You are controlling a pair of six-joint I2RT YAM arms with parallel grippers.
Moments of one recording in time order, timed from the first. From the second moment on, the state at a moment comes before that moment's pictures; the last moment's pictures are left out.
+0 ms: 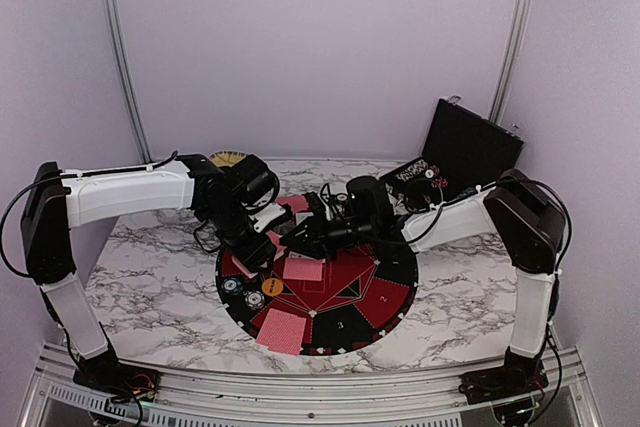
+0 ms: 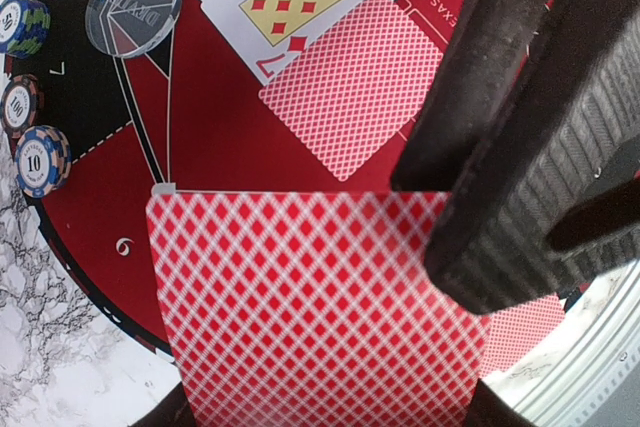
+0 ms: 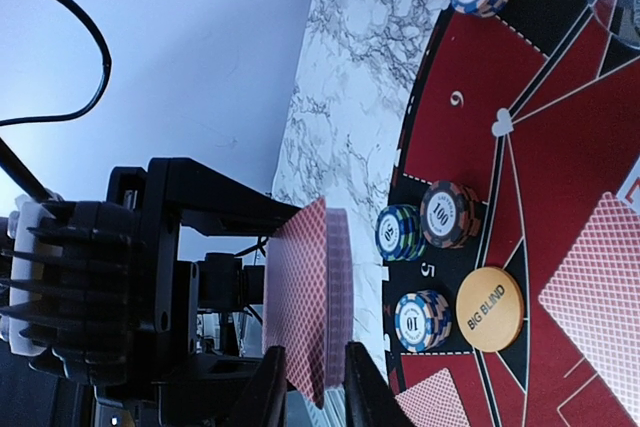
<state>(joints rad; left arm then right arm) -0.82 1.76 1.40 -0.92 0.05 -0.01 0.80 1.99 1.14 0.49 -0.73 1.09</state>
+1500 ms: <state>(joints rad) -0.80 1.74 1.32 -0.89 0.04 -0.03 0.73 1.88 0.90 0.69 -0.65 1.28</state>
